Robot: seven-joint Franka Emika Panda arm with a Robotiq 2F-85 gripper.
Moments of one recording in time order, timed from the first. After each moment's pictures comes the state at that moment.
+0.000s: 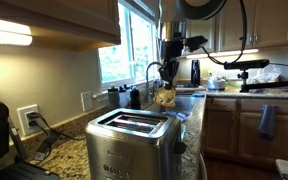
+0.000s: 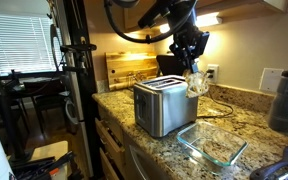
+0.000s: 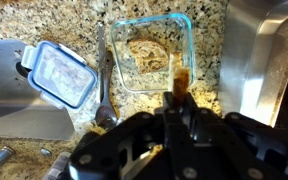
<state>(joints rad) -0.08 -0.28 -0.01 -2.27 -0.24 2.21 0.06</state>
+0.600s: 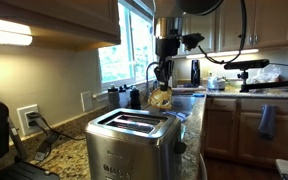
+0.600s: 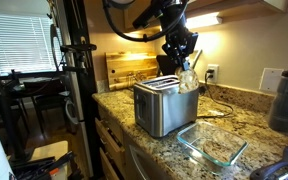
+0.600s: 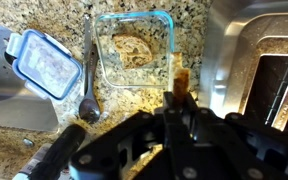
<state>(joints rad) -0.04 -0.29 0.03 -2.26 -0.24 2.19 0.06</state>
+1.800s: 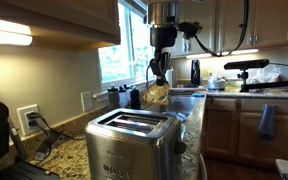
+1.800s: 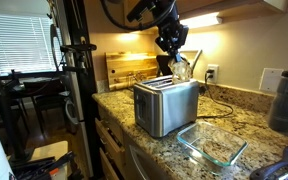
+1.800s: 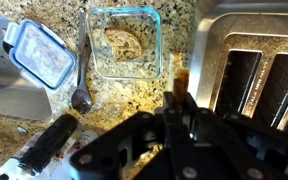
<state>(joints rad) -0.02 -0.31 0.07 -2.22 -0.24 2.12 0.07</state>
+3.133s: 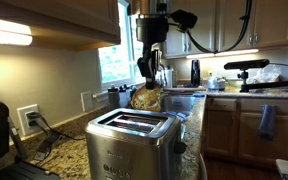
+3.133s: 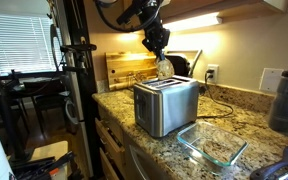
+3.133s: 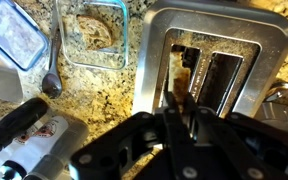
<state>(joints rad) 0.05 -0.29 0.16 -2.19 -0.24 2.08 0.10</state>
